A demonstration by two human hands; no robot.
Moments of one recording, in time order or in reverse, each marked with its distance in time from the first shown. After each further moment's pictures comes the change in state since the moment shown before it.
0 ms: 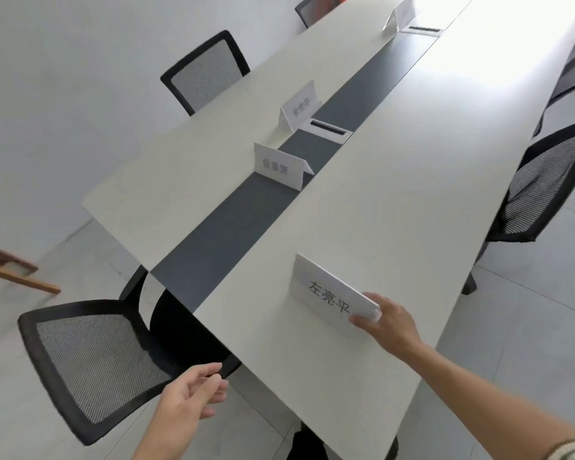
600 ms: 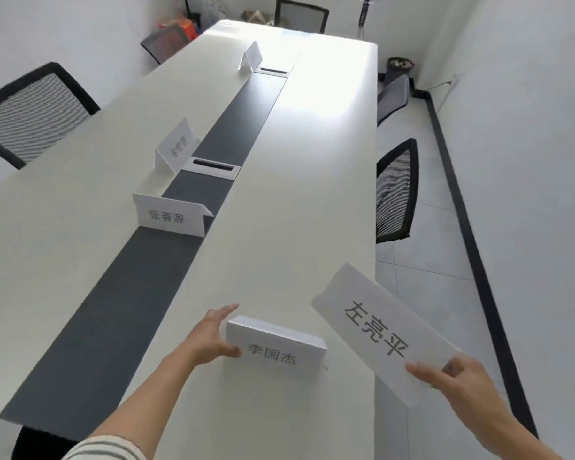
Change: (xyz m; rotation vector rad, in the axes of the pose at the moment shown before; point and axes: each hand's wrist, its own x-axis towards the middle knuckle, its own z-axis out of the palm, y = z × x) left_hand 0.261 0.087 0.118 0.730 -0.662 0.391; right_hand -0.148 -0.038 -0.095 0.583 0.397 0.307
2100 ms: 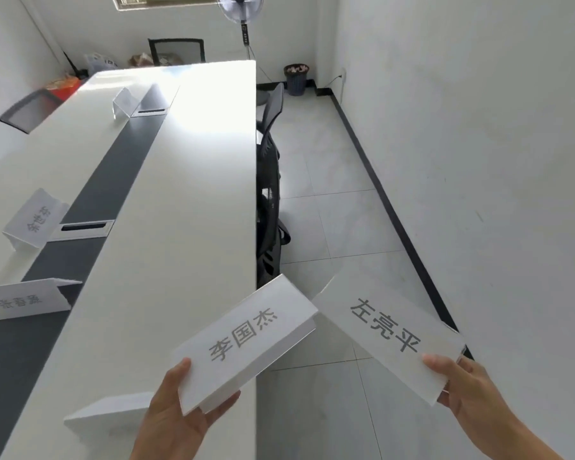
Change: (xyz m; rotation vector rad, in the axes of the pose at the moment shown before) left_hand -0.102 0.257 0.178 -1.318 -0.042 -0.043; right_hand -0.025 0.119 -0.240 0.634 0.185 0.116
